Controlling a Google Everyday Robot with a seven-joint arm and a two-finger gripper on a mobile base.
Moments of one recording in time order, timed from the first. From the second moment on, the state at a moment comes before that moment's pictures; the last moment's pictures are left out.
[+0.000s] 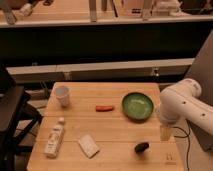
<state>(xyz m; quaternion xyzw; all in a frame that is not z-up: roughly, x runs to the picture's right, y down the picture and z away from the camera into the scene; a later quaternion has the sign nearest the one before) 0.271 0.187 0.674 -0.30 0.02 0.00 0.95</state>
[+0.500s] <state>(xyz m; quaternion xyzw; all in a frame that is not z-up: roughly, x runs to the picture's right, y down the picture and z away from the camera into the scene) 0.261 0.197 0.673 -0.31 0.02 -0.01 0.95</state>
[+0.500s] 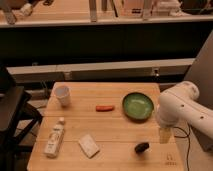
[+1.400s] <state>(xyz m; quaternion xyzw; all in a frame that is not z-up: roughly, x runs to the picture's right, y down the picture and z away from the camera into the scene) 0.249 0.215 0.670 -0.32 0.01 -0.03 0.95</state>
